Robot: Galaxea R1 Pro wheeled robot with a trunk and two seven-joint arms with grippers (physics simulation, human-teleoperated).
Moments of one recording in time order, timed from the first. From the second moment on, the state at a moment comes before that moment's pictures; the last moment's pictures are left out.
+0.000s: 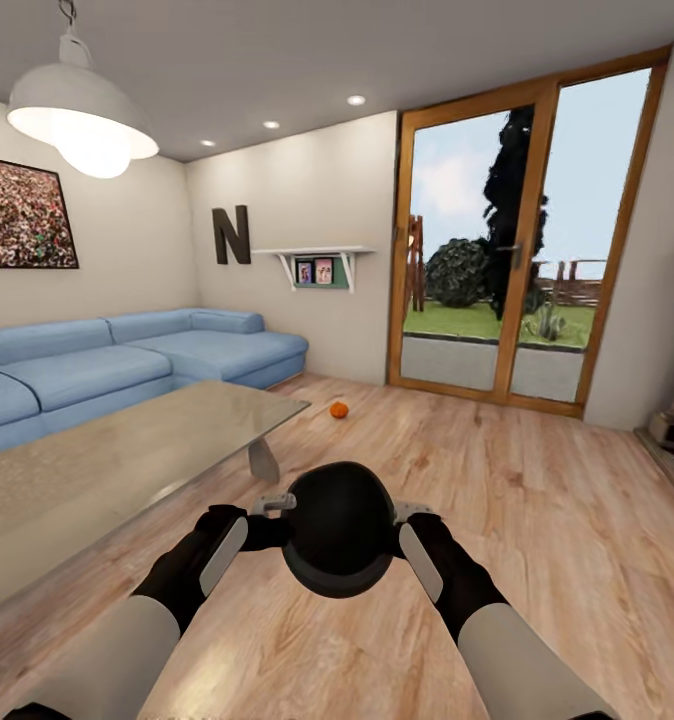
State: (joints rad) left arm -0.70 -0.02 -0.28 -0.76 0.43 0.73 0.04; right arm -0.69 0.16 0.15 -0.71 -0.36 0.67 -0.26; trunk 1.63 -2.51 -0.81
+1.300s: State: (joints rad) left arm -0.70 -0.02 -0.28 -0.77 0.43 0.73 0.04; right arm -0.69 0.16 0.14 -0.71 -0.33 0.67 -0.25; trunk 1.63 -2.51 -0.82
